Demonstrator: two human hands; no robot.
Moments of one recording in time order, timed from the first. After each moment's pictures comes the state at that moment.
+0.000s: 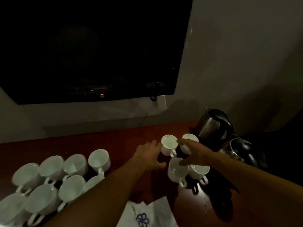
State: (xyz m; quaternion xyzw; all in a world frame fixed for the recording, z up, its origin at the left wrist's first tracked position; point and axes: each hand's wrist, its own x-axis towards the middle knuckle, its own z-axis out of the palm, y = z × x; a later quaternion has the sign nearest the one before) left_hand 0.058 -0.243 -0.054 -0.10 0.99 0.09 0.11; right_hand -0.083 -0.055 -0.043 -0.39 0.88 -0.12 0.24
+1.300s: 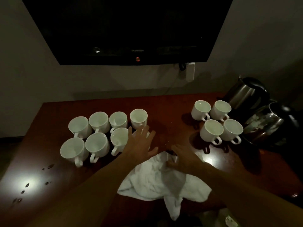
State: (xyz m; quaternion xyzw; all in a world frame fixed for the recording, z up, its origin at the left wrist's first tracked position) left_hand 0.278 -0.314 -0.123 -0.14 0.99 0.02 0.03; right_hand 0.157 -0.121 -0.139 -0.44 0.86 -0.12 0.23
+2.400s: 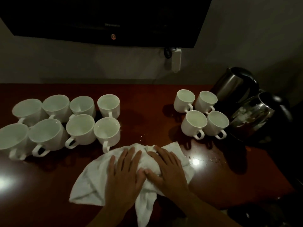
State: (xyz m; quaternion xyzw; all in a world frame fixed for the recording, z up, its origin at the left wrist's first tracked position) left_hand 0.302 -0.187 -0.248 -0.24 0.96 0.08 -0.09; right_hand 0.170 -0.053 -0.235 -0.45 0.86 -0.25 0.04
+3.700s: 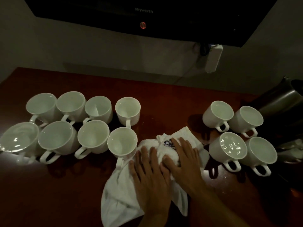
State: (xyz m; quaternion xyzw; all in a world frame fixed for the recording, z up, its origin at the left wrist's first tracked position) left_hand 0.207 -0.171 -0.235 -0.49 0.85 0.15 -0.12; right_hand 0.091 -0.126 -0.244 -0.38 0.88 -0.27 0.14
